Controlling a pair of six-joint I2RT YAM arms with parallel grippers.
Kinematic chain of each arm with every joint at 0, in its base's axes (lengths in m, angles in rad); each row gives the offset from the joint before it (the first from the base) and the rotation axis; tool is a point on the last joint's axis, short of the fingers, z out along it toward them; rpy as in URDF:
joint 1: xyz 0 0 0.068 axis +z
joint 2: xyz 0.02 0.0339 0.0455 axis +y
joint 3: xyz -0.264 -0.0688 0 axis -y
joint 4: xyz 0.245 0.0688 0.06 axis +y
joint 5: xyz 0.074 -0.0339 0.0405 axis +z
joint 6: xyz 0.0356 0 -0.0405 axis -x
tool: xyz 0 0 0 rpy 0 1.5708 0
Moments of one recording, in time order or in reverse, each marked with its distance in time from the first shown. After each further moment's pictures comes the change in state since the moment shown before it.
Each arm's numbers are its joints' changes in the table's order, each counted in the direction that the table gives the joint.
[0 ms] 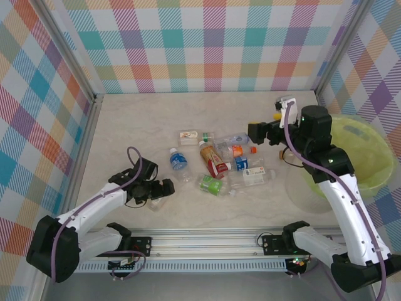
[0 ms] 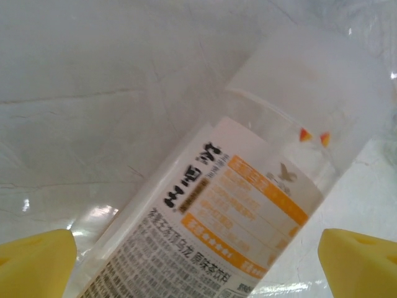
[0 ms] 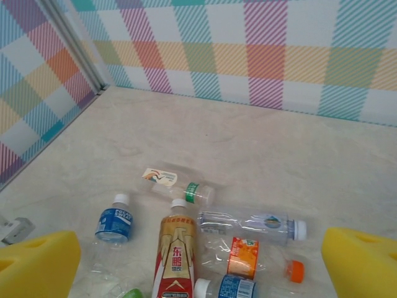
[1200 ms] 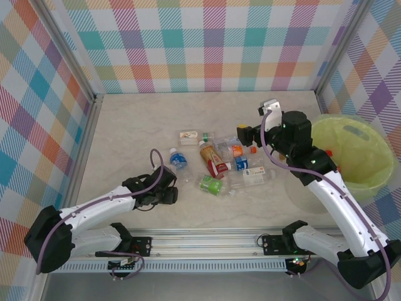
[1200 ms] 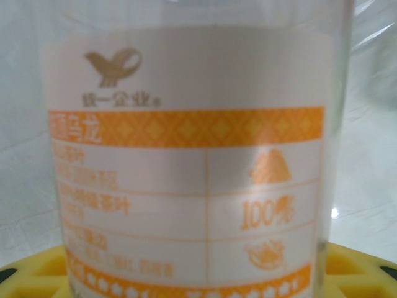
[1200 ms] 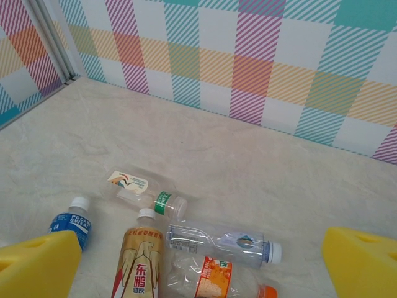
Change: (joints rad) left arm -0.301 0.019 0.050 -0.024 0.280 -0.076; right arm 0.144 0.015 -0.134 -0.187 -0.226 0.090
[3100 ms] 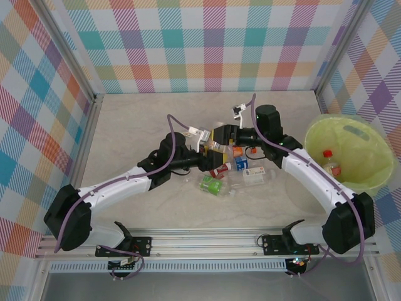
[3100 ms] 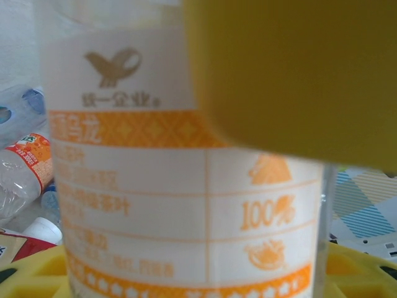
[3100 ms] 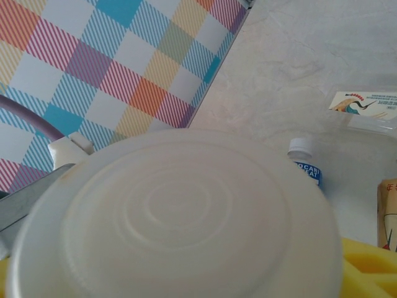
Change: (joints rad) left arm 0.000 0.252 0.270 -0.840 -0.603 -0.047; right arm 0.001 0.303 -0.056 -0.285 0.702 -0.598
